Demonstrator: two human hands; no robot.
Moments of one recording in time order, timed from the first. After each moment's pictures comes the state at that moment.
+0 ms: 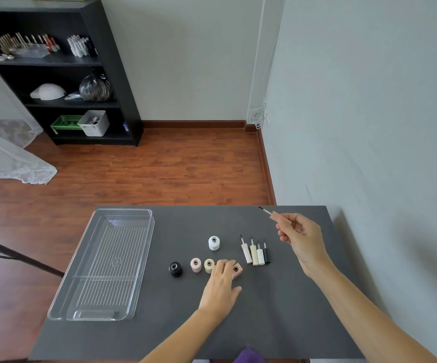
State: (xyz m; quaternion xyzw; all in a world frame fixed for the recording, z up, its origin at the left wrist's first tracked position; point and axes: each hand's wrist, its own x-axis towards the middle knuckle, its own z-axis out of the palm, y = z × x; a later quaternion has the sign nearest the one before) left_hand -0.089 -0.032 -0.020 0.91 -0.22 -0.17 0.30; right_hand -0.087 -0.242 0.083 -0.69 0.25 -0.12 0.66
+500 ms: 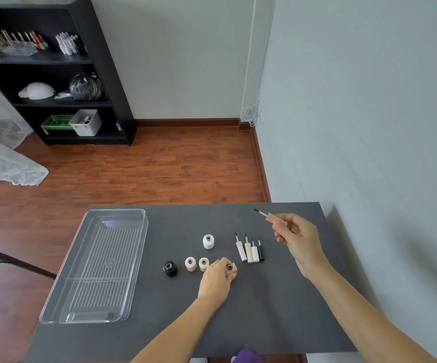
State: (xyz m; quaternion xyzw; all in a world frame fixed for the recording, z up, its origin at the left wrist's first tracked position) left_hand -0.071 -0.049 -0.032 0.91 -0.13 -0.21 0.33; right_hand -0.097 -0.244 0.086 -0.69 0.26 -0.11 0.67
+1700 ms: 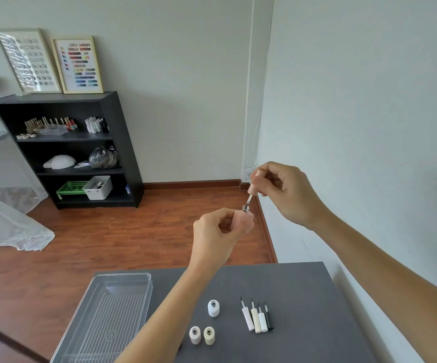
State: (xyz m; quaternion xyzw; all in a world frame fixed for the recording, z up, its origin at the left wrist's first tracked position) left_hand 0.005 -0.067 0.230 0.76 -0.17 0.00 0.62; right_hand -0.014 -0.237 0.303 -0.85 -0.08 -0.21 0.48
